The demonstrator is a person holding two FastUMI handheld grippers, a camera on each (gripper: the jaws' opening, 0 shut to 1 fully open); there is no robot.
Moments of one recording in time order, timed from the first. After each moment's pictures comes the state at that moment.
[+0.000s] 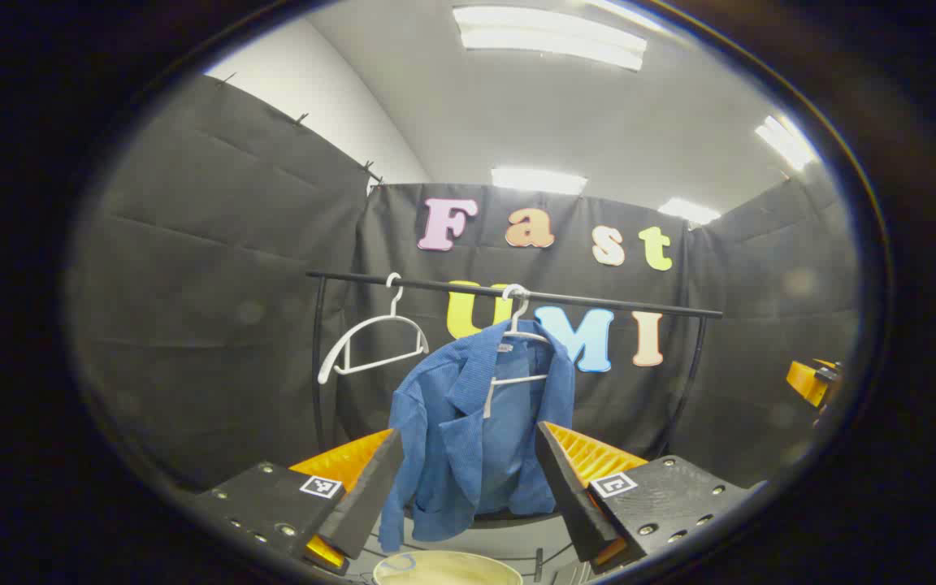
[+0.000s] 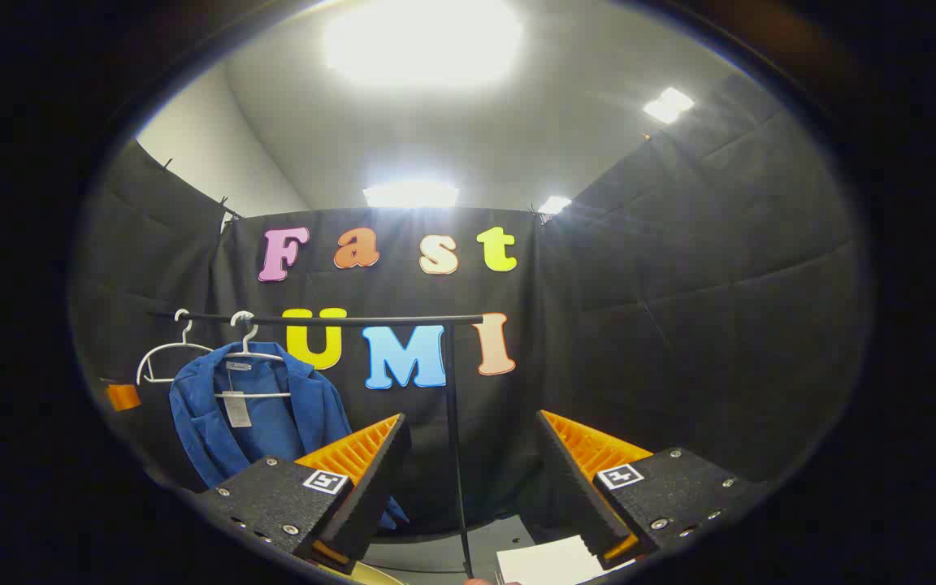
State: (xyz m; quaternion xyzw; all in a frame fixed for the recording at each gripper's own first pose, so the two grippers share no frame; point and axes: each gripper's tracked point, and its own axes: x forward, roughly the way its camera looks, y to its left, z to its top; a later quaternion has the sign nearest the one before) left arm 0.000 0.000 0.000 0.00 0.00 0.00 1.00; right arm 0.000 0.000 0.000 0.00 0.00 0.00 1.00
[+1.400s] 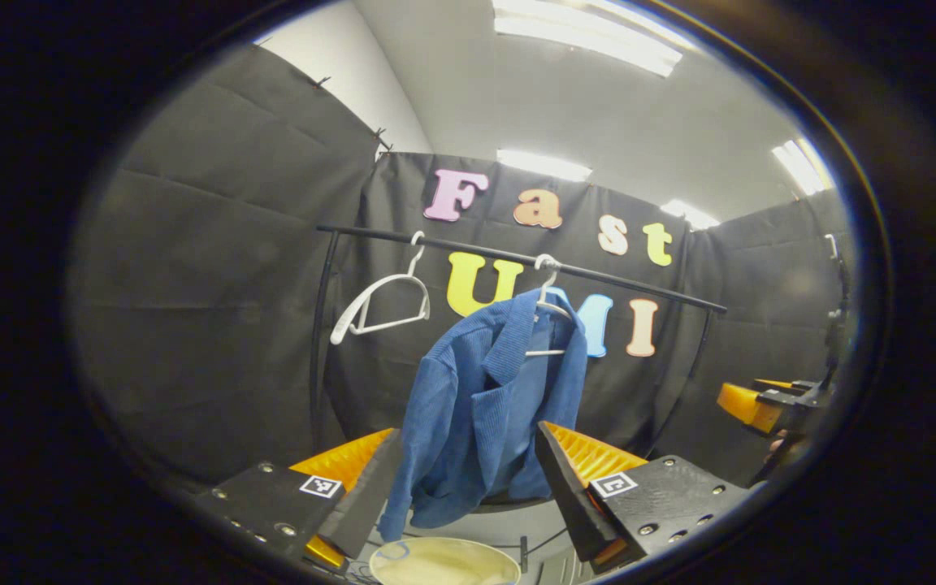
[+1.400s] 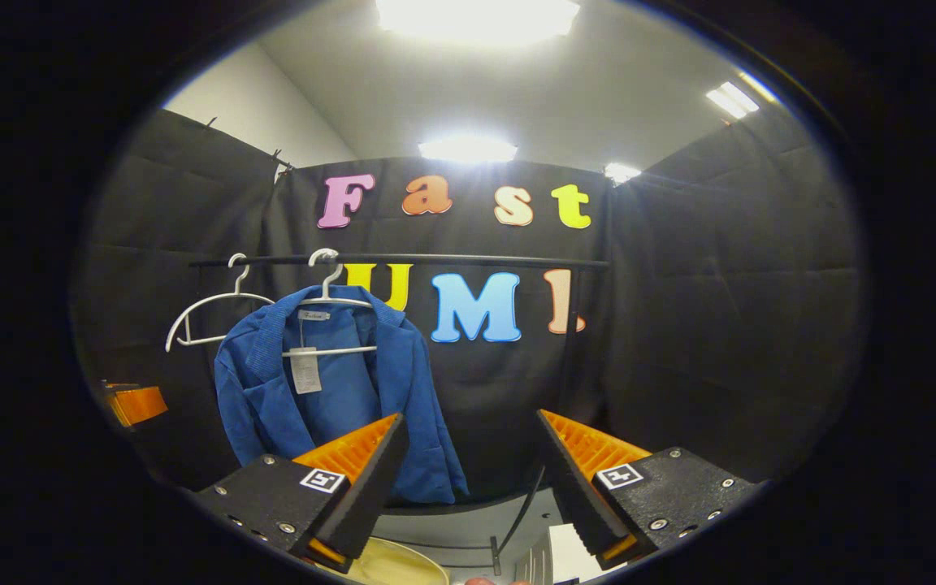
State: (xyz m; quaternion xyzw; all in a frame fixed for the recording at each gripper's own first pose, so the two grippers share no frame) left arm 0.012 0.057 -0.032 -0.06 0.05 -0.03 1.00; right arm 0.024 0.170 -0.058 -0.02 0.09 0.10 0.99
